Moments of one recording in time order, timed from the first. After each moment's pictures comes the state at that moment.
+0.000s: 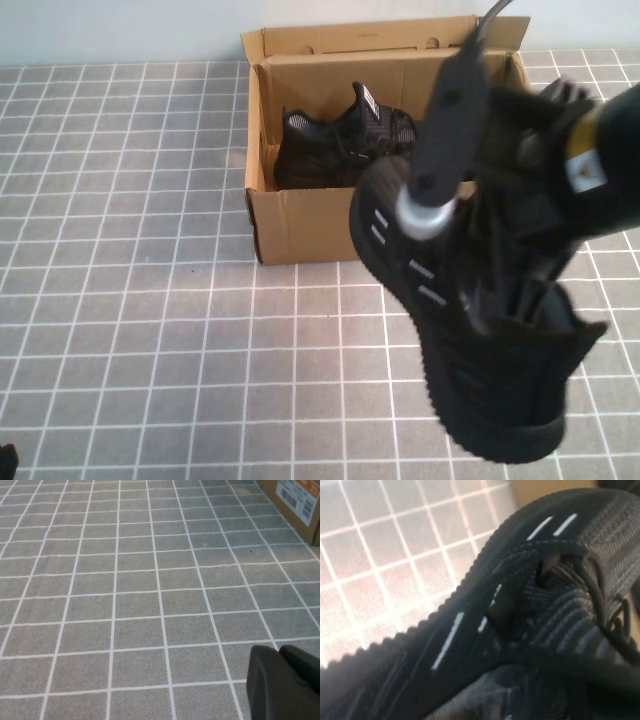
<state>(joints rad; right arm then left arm) 0.81 1.36 -1.37 -0.18 1.04 -0.38 -0.09 -0.01 0.03 -0.01 0.39 0.08</state>
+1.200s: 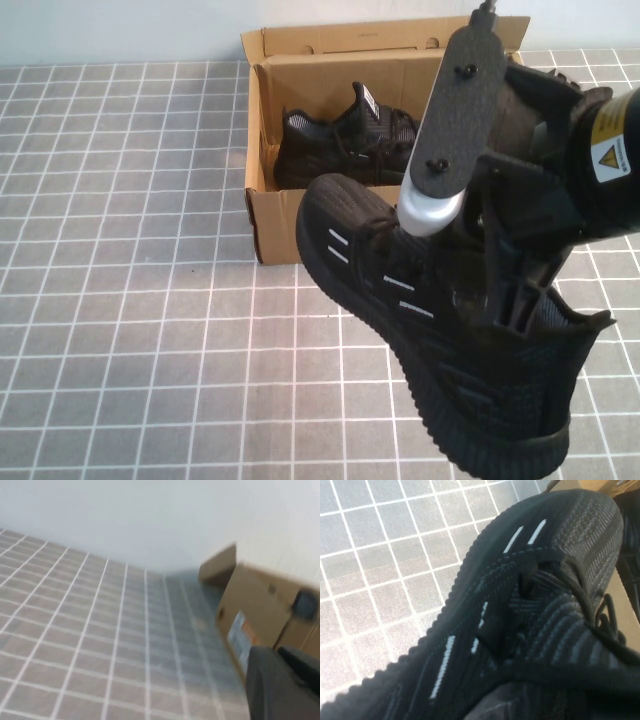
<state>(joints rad) 0.81 1.31 -1.37 -0.02 0.99 -0.45 -0.09 -0.01 0.03 -0.23 0.08 0.00</state>
